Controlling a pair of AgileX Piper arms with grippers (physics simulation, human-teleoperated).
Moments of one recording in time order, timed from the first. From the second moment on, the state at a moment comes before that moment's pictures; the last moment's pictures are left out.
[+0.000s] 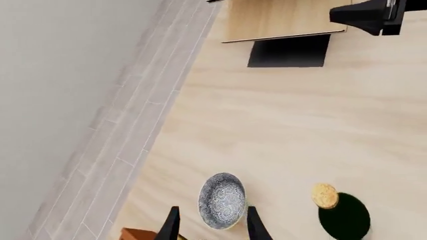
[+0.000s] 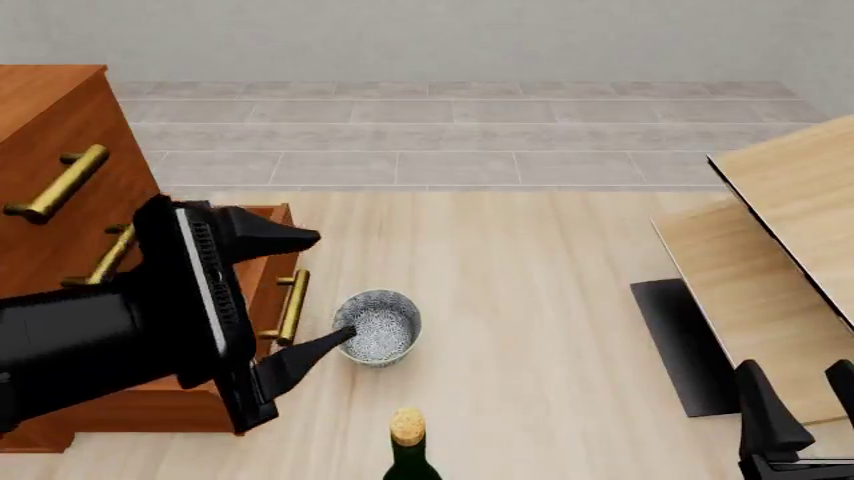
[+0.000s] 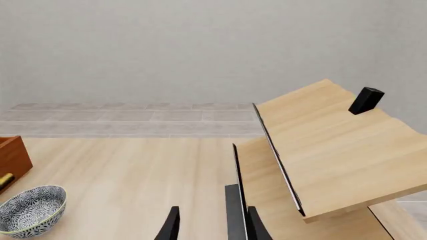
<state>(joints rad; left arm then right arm) -0.82 0.90 -0.82 0.42 0.62 0.00 0.01 0.00 0.00 0.00</state>
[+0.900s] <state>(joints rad) -0.82 1.03 -0.79 0.43 0.75 0.00 0.01 0.00 0.00 0.00</state>
